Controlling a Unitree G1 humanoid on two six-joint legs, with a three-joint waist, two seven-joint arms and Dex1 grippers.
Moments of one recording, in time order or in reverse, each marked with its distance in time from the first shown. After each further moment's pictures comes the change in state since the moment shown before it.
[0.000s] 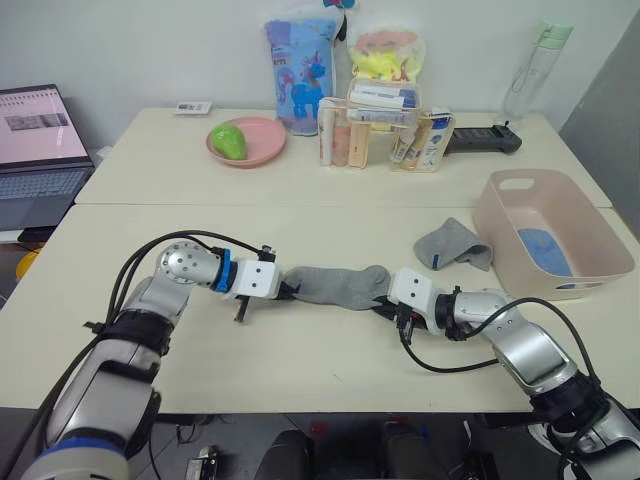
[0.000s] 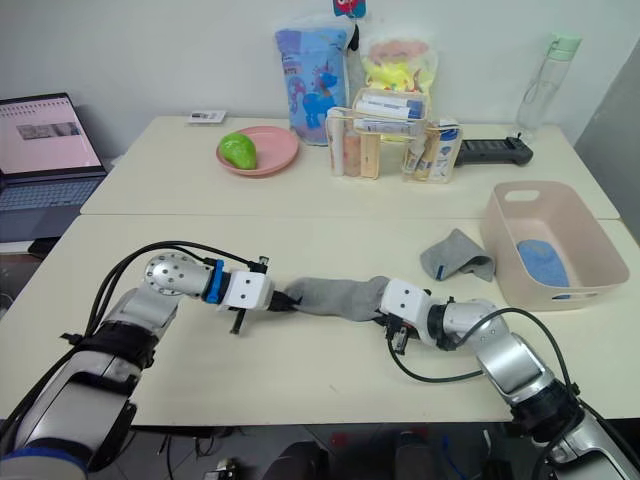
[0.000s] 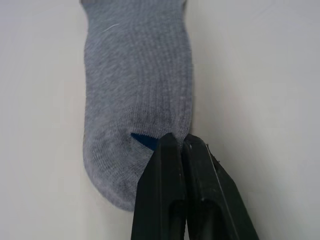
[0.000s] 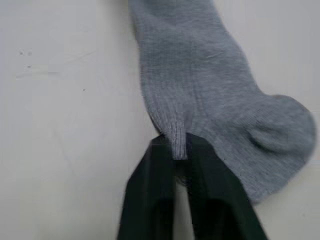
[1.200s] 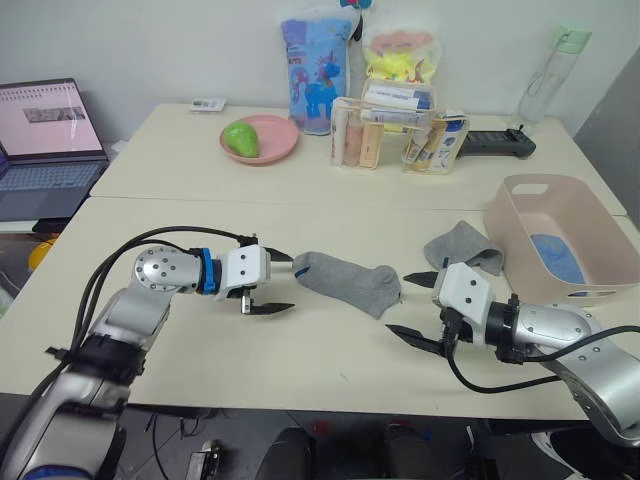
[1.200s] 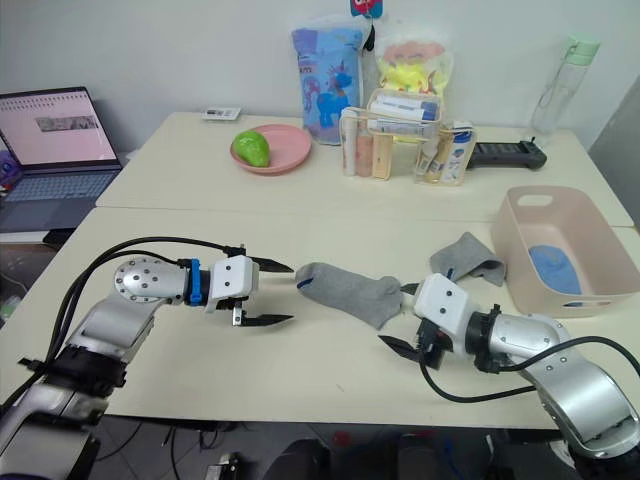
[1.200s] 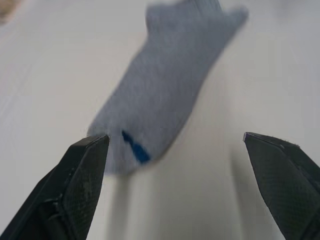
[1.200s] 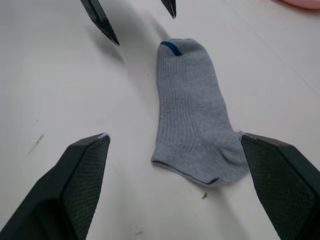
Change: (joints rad) left arm 0.032 0.038 0.036 -0.116 -0.001 0.082 0.248; right arm 0.169 -0.168 -0.193 -0.422 0.212 0.159 -0.132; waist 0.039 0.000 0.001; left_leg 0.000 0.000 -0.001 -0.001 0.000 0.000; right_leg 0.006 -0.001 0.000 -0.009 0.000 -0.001
